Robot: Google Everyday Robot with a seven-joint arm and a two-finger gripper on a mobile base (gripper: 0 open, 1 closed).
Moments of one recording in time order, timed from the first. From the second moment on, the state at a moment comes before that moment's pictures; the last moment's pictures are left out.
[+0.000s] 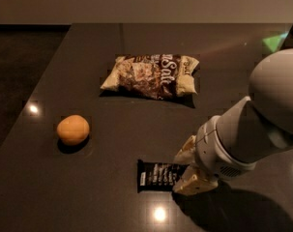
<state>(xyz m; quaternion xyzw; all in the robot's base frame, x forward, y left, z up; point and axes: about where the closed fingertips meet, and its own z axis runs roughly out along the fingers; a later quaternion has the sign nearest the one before) 0.345 -0.082 0.832 -0.65 0.73 0.12 0.18</state>
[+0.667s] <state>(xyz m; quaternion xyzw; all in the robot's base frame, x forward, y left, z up) 0.369 -0.104 0.858 -0.63 0.74 0.09 0.20</state>
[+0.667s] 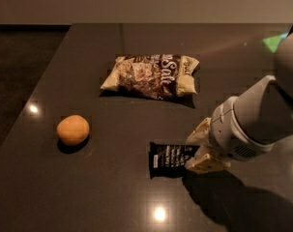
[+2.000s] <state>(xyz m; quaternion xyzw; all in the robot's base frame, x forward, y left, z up) 0.480 -0.156 0.915 -0.53 0.80 0.03 0.26</state>
